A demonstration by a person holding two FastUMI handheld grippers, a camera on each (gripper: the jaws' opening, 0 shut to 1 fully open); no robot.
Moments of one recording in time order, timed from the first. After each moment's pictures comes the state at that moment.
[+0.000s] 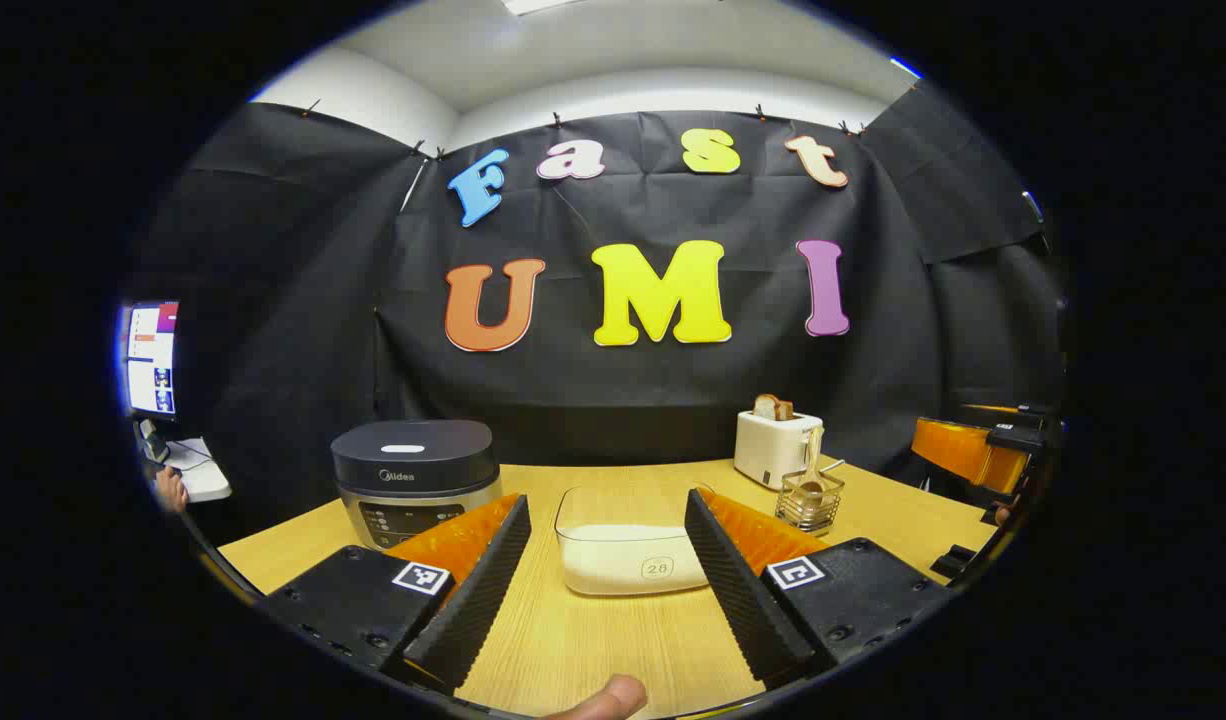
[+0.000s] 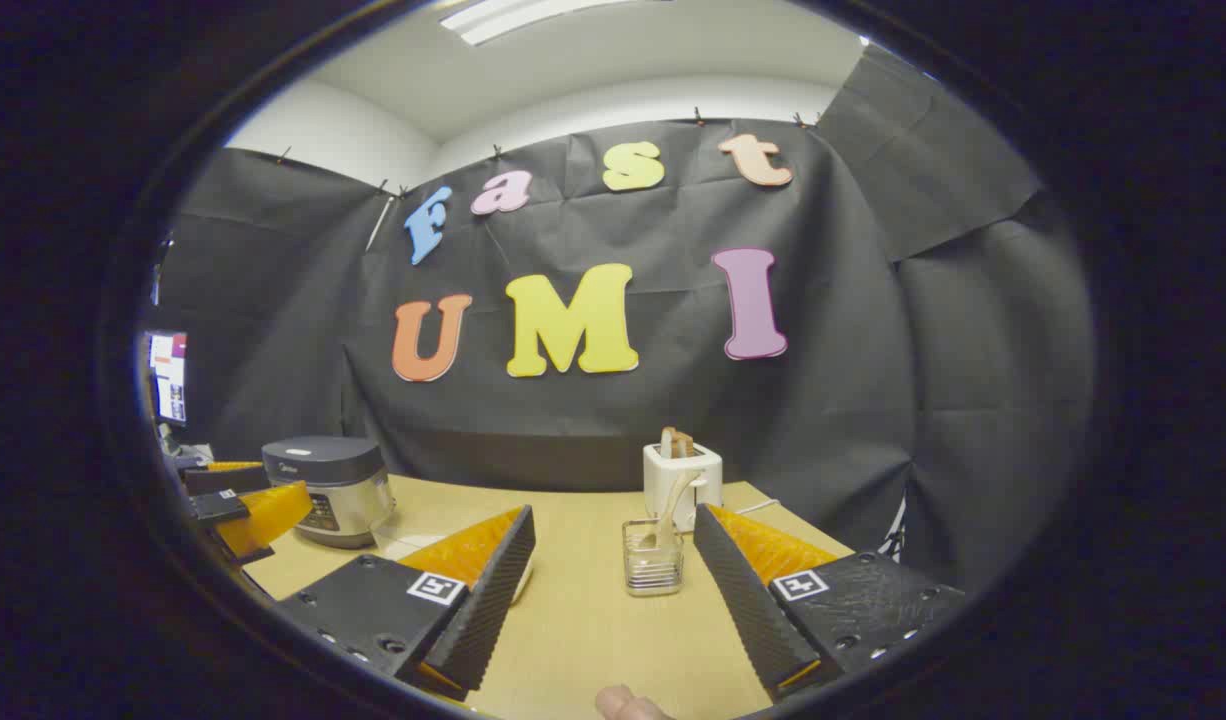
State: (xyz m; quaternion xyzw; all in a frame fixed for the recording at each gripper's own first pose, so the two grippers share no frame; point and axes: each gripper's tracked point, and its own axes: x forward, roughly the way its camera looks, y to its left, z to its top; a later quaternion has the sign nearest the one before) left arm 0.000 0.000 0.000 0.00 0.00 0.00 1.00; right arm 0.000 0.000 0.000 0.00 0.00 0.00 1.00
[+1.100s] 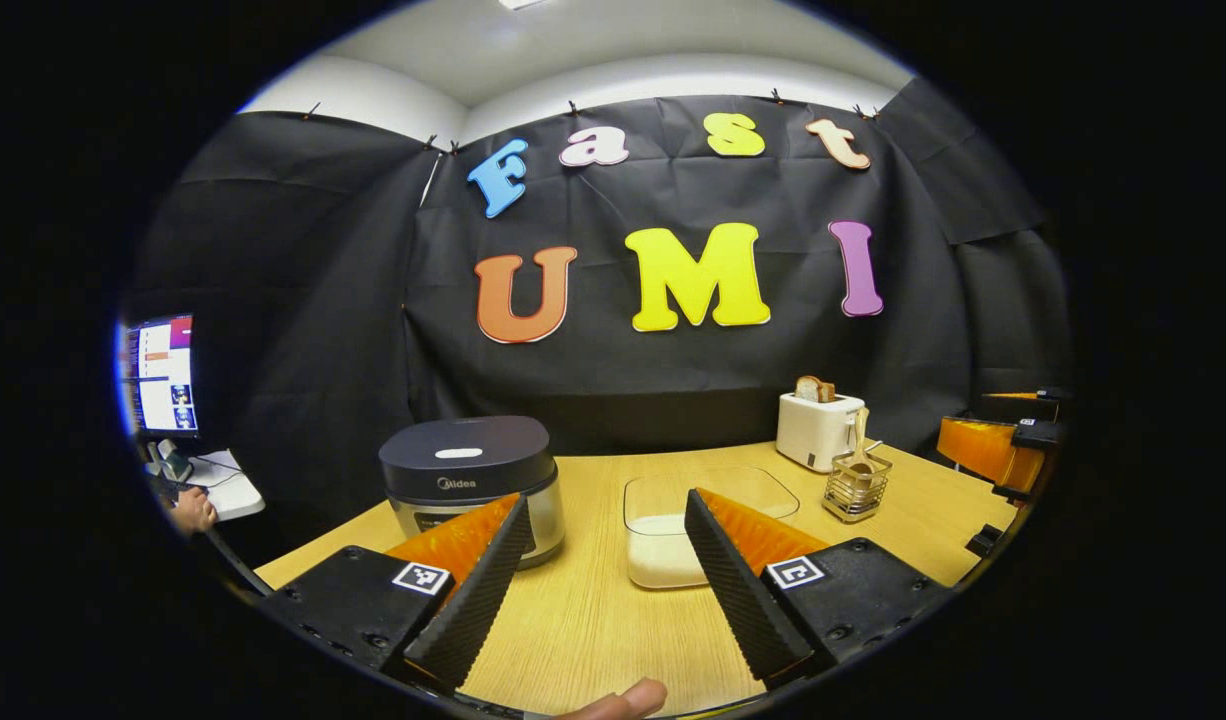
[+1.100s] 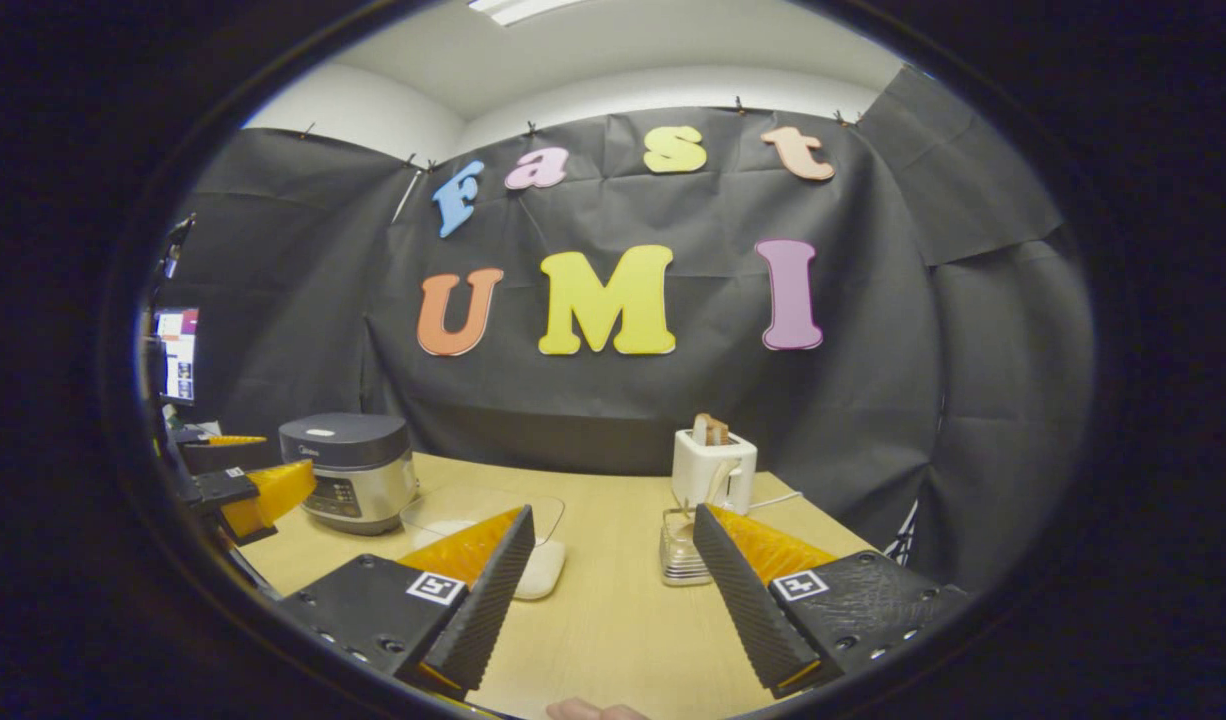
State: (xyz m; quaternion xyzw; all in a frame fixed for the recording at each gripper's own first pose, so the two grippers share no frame) left arm 0.002 0.055 0.002 0.02 0.02 0.04 1.00; right arm 0.003 0.043 -0.005 -0.03 0.04 0.03 1.00
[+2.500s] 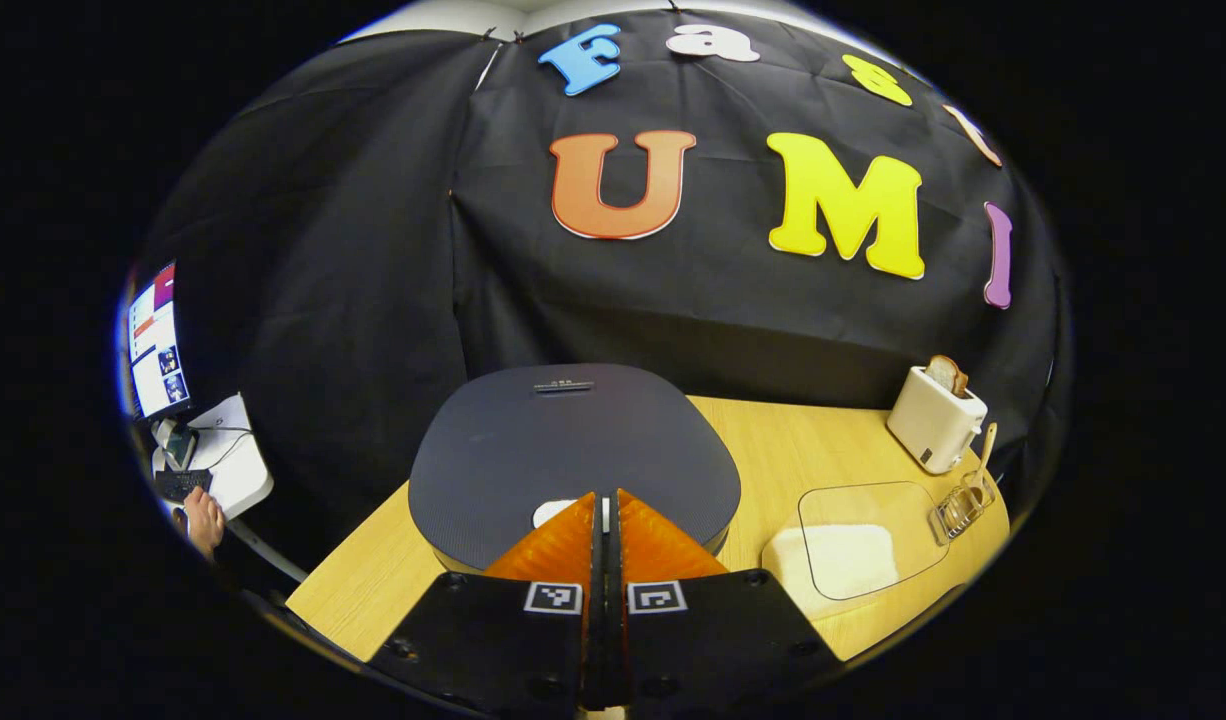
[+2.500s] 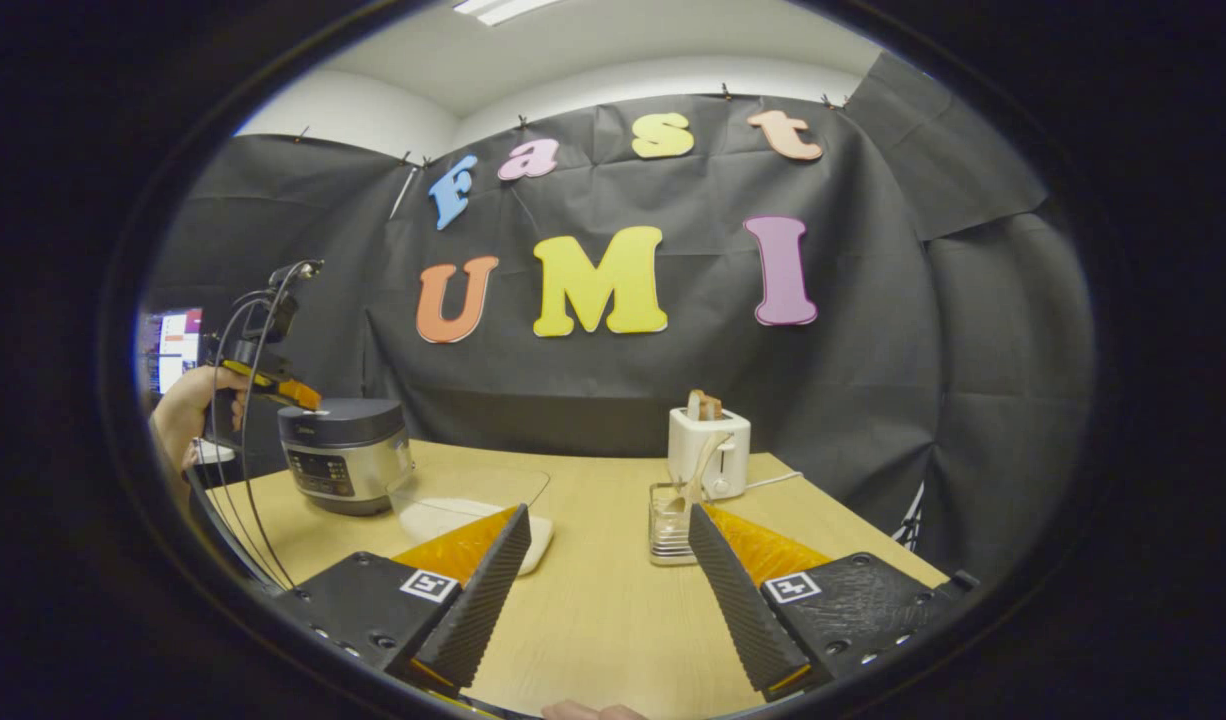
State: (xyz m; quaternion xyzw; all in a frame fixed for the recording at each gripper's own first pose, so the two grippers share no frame) left arm 0.140 0.210 -0.027 -0.05 0.22 0.11 0.97; right arm 0.003 0.012 -0.042 0.00 0.05 0.04 1.00
